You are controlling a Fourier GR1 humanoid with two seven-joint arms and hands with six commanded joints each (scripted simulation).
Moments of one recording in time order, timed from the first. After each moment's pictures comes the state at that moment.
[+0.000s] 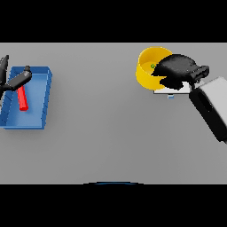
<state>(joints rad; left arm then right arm) -0.54 0.94 -0.58 -1.36 0.20 0.29 0.60 -0.79 -0.58 0.45 -1.24 0.73 0.59 -0.08</state>
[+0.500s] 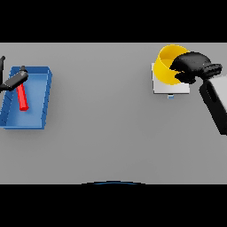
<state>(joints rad) -0.55 0.97 -0.61 -1.34 0.24 0.31 0.61 -0.83 -0.57 0.39 -0.90 0.78 0.44 -0.14</state>
